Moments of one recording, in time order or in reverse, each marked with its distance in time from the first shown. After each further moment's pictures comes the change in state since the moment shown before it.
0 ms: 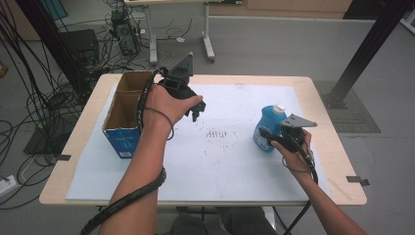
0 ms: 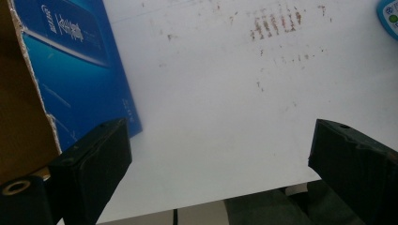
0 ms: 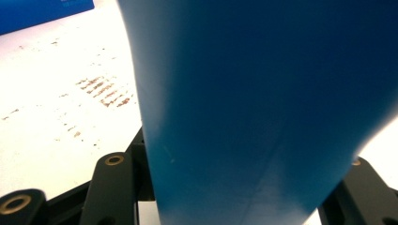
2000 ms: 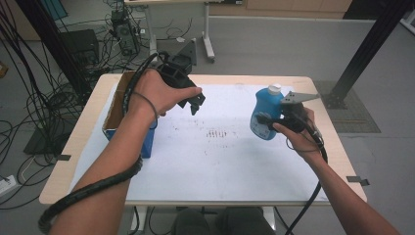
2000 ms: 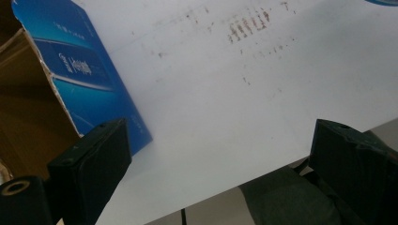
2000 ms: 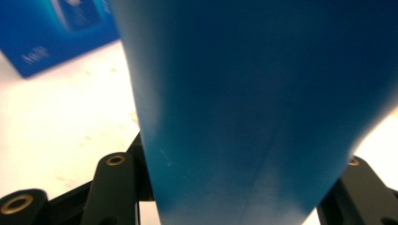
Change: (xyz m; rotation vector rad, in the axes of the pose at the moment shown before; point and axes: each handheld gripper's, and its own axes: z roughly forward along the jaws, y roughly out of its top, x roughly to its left) left arm 0.001 0.001 -0.045 -0.034 -0.035 0.214; right arm -0.003 0.086 -0.013 0.063 0.189 -0.055
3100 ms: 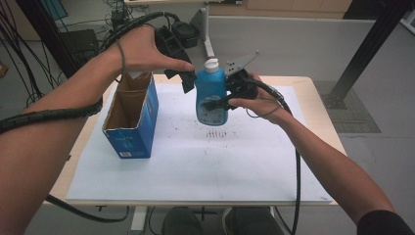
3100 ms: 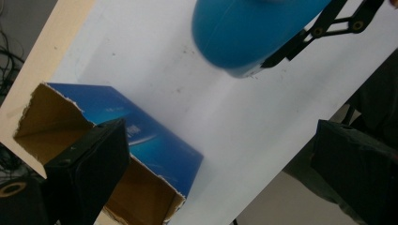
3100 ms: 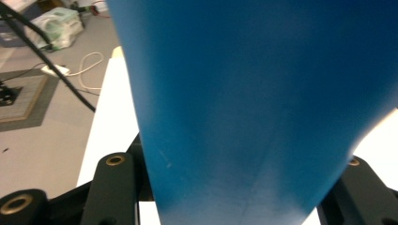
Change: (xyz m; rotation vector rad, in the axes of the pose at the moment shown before) left arm 0.011 0.032 -0.052 0.008 0.010 0.495; right arm 0.062 0.126 0.079 0.025 0.558 -0.284
